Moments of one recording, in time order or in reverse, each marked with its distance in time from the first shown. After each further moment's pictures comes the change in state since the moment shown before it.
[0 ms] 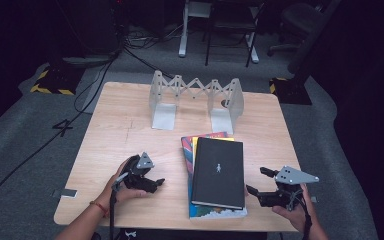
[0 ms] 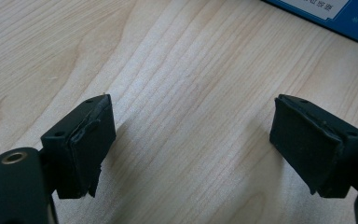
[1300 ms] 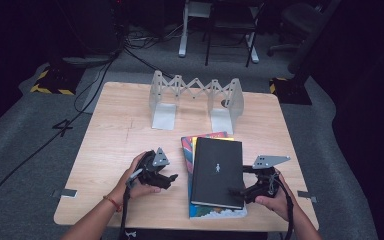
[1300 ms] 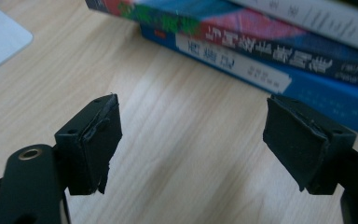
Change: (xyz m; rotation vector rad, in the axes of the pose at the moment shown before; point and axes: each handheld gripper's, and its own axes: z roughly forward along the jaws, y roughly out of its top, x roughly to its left) left arm -0.024 0.047 0.002 -0.034 0.008 0.086; right arm -0.001 0.023 0.056 0.137 0.266 0.084
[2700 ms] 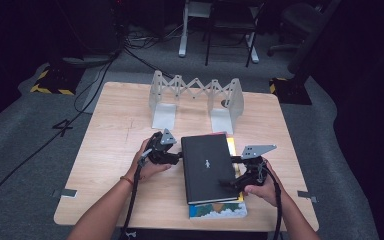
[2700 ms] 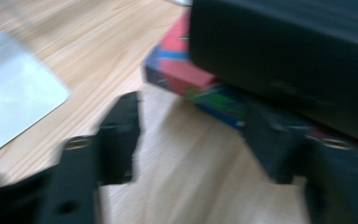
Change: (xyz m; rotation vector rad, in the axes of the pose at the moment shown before) left arm 0.035 0.034 0.035 -0.086 0.007 -0.031; right arm -0.013 0.025 0.028 -0.017 0.070 -0.075
